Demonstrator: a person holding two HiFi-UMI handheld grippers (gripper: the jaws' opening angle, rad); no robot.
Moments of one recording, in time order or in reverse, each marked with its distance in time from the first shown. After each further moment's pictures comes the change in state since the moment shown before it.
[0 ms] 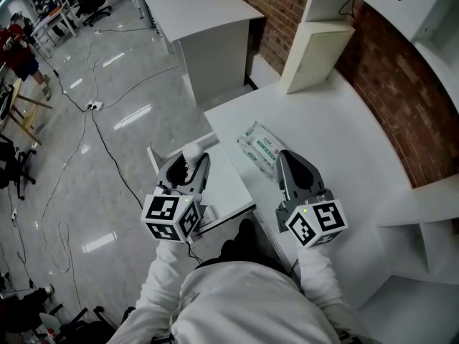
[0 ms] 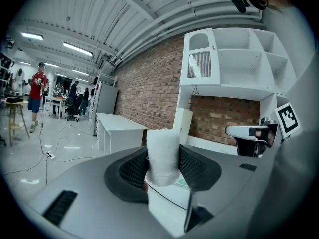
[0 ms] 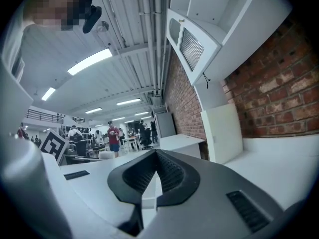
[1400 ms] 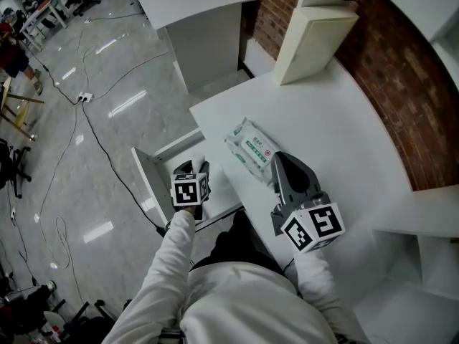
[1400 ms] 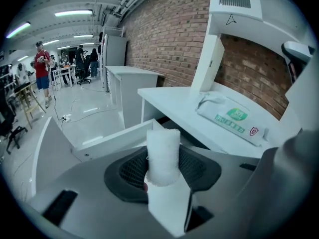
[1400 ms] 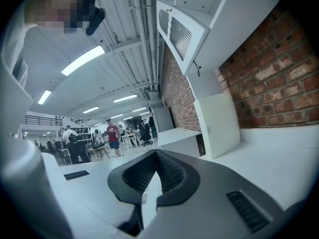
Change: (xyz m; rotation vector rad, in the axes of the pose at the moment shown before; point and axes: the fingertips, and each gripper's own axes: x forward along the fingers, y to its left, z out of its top) left arm 0.111 0.043 -0.221 -0.092 0.537 0.125; right arm 0.016 -0.041 -0.022 0.044 0.062 0.003
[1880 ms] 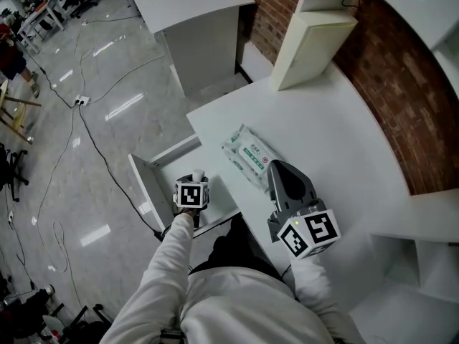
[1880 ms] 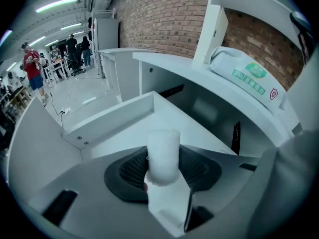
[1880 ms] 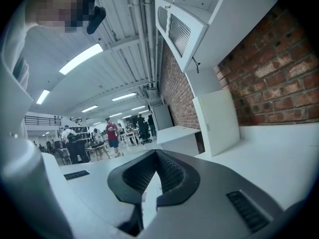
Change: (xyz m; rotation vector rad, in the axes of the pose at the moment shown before) left arm 0.047 0.014 -0.076 0.035 0.230 0.003; right arm 0.006 -0.003 -0.007 0.009 0.023 -0.009
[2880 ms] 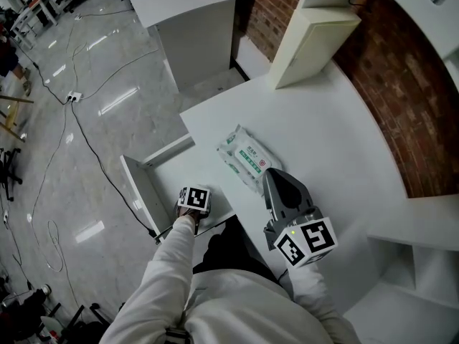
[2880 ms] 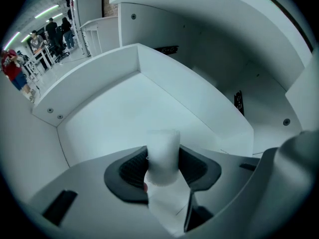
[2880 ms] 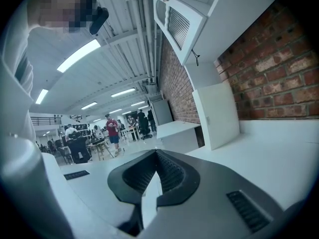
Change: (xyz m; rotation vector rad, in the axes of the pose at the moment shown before) left arm 0.050 -0.028 -0.077 0.046 0.286 -0.096; right arm 0.004 -0.002 -0.018 0.027 0.063 -0.013
